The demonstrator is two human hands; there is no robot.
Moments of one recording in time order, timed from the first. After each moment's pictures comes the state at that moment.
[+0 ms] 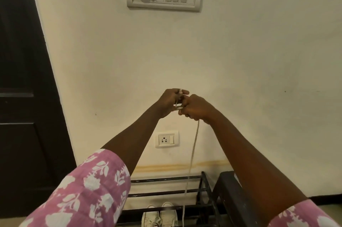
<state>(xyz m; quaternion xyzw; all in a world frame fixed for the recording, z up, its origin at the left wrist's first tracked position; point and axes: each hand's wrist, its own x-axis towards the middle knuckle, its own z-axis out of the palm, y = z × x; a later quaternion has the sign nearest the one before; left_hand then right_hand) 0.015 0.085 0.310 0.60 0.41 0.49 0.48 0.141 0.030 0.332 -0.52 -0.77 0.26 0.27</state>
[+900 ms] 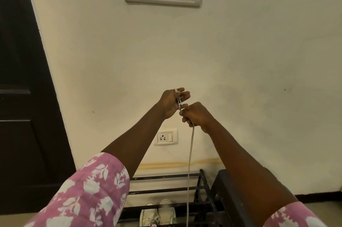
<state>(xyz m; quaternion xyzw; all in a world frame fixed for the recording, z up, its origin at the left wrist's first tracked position) 0.030 0.082 0.304 0.44 0.33 0.57 0.61 0.147 0.048 0.293 -0.54 -0.67 0.37 0.36</state>
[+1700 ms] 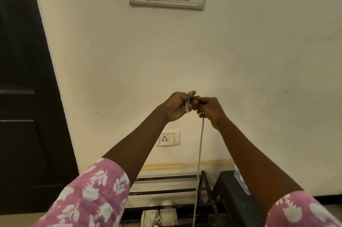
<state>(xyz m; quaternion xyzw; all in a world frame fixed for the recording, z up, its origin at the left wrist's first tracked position) 0.034 0.061 0.314 0.42 0.27 0.50 0.71 0.175 0.069 0.292 -0.48 -0.64 0.35 0.48</state>
